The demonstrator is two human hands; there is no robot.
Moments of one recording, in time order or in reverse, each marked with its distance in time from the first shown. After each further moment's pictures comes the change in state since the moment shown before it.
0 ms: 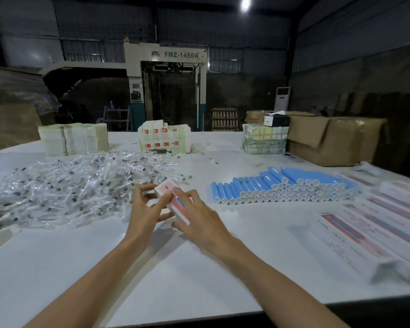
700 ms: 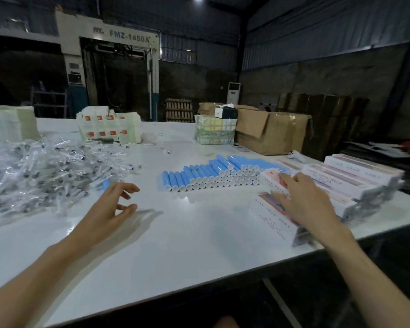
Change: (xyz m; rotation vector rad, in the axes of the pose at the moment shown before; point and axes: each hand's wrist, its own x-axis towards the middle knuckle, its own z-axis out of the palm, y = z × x) left_hand -0.002 -0.022 0.002 0.656 -0.516 0.415; right_hand -0.189 0.150 -0.220 -0.788 0.203 0.642
